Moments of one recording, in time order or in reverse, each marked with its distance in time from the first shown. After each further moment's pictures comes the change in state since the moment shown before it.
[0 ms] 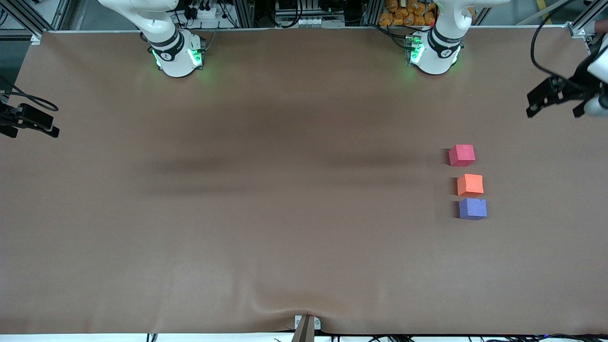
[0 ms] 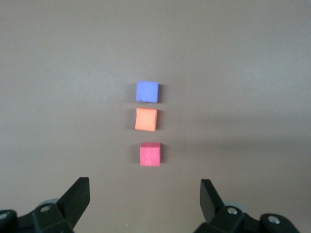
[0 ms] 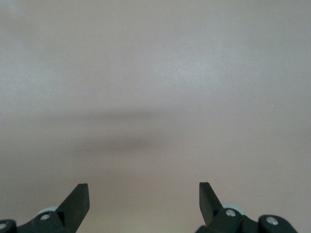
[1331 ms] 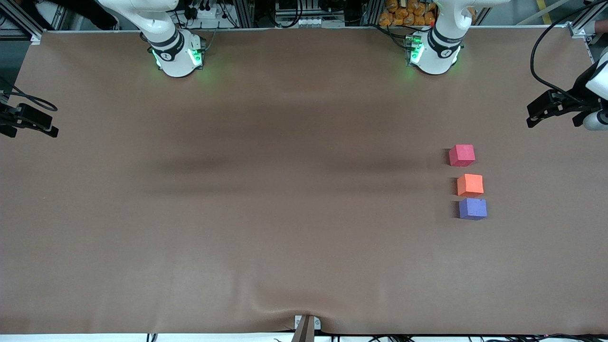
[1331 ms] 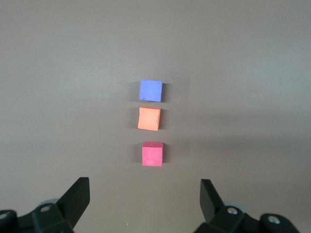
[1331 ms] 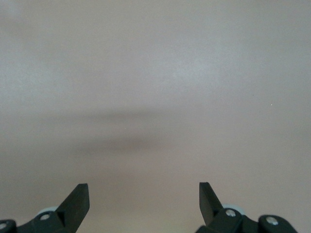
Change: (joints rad) left arm 0.000 0.014 0.006 0.009 0.005 -0.015 -0.012; right arm 0.000 0.000 -0.003 0.000 0.000 -0.002 0.000
